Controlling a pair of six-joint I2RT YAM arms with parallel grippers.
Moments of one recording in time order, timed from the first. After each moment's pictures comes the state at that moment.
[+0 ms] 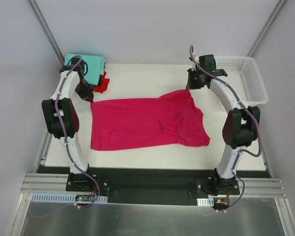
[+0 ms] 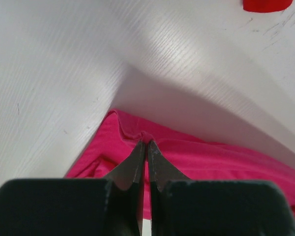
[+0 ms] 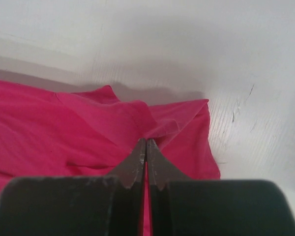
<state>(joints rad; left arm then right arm) 0.10 2.03 1.81 -1.10 -0.01 -0.61 0.21 1.93 1.73 -0.64 -0.19 0.05</state>
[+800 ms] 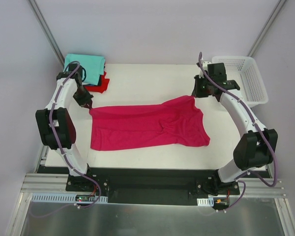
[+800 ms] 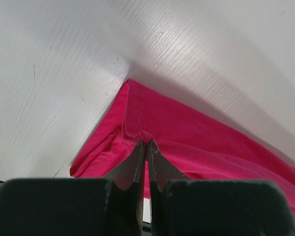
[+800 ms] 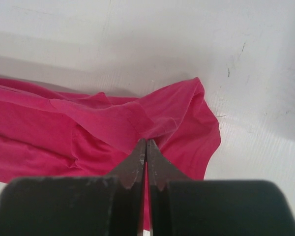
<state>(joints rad) 0.10 1.81 1.57 -1.07 0.00 -0.60 0.21 1.59 1.44 -0.65 -0.18 0.07</state>
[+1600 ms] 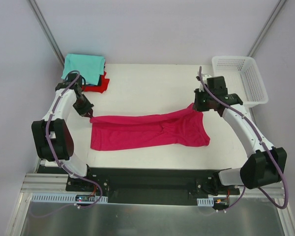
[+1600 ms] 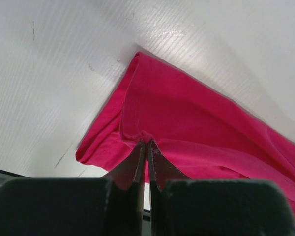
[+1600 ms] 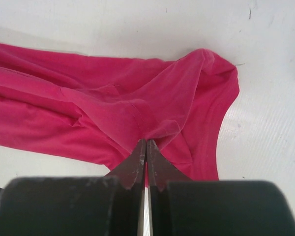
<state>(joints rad) 0.10 1.63 1.33 -1.01 0.03 -0.60 0.26 1.36 1.22 -0.70 -0.14 0.10</state>
